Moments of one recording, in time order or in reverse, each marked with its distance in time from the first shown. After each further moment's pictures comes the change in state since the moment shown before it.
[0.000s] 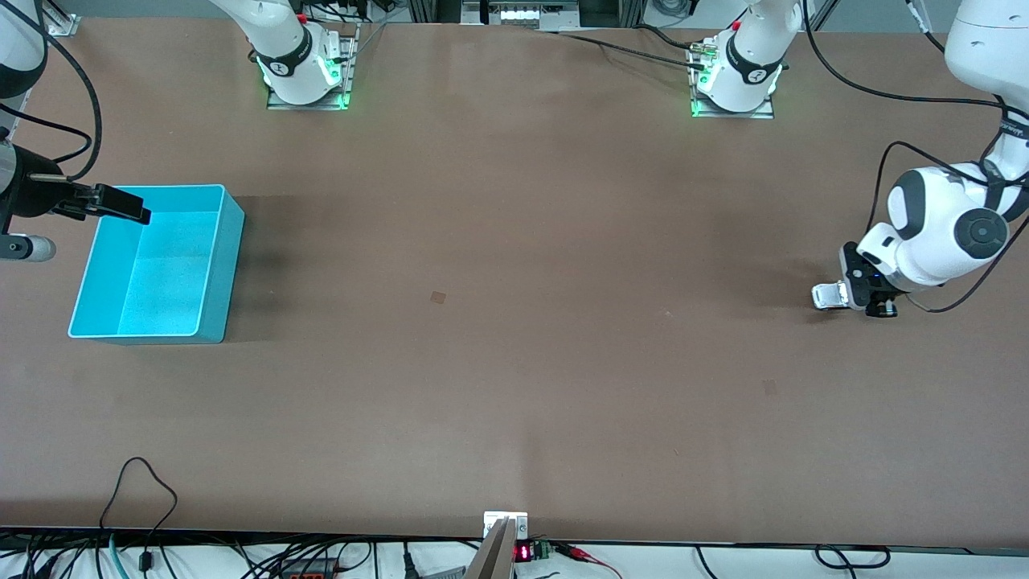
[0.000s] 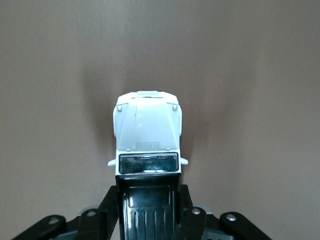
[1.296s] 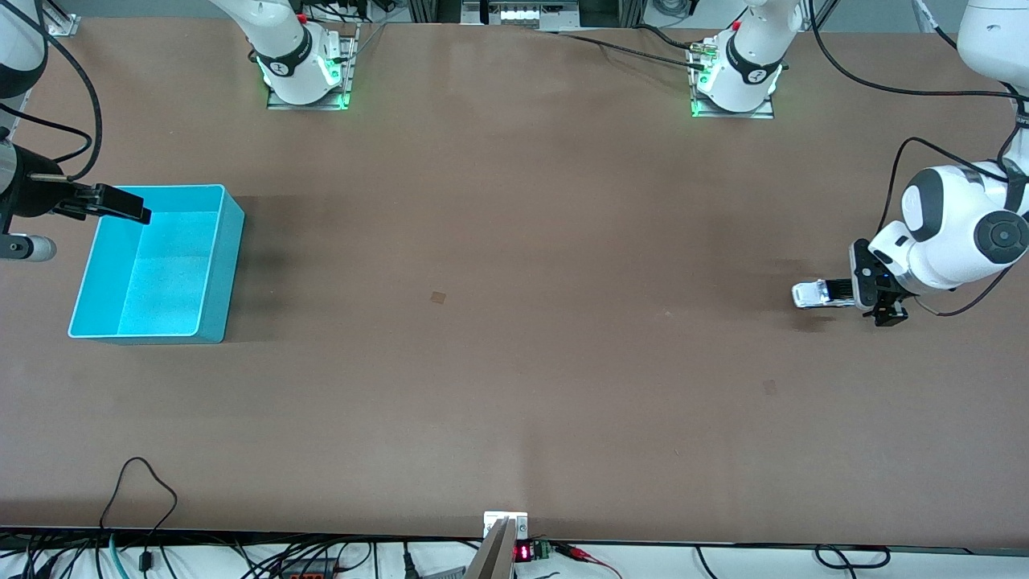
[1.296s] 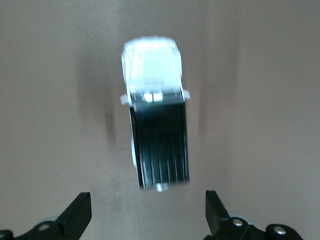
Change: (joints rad) left arm 0.053 -0.042 -0.099 0.046 0.000 -0.132 0.036; right arm 0.000 0.000 0.000 0.000 0.000 -0.002 0.000
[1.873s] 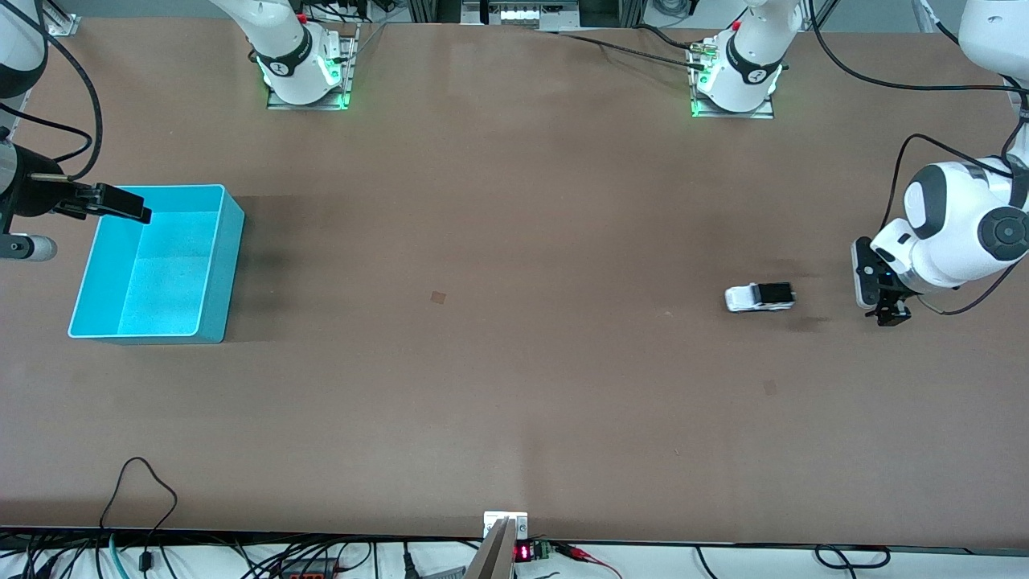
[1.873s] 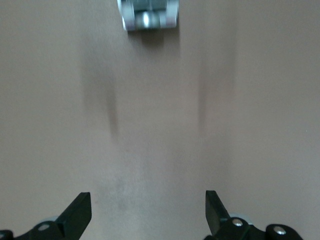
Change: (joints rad) left arm 0.000 -0.016 -0.022 0.000 0.000 -0.005 0.000; right arm 0.000 0.000 0.000 0.000 0.000 -0.008 0.000
